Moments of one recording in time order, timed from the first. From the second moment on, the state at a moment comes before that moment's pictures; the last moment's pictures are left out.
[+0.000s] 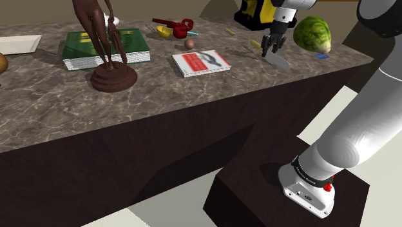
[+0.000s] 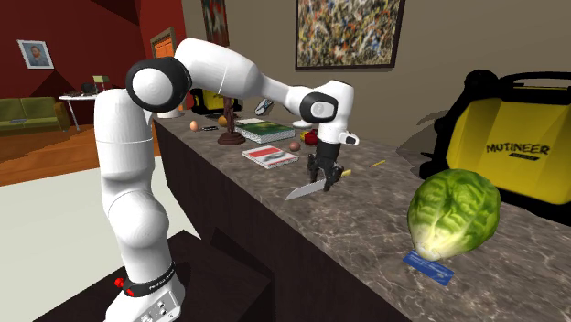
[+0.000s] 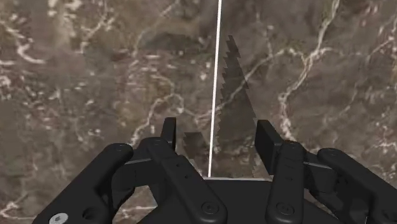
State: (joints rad) arm -0.19 0.12 -0.47 -1.83 0.11 1.81 -0.36
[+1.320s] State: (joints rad) arm -0.19 0.10 -0.47 -1.72 0.10 1.69 -0.35
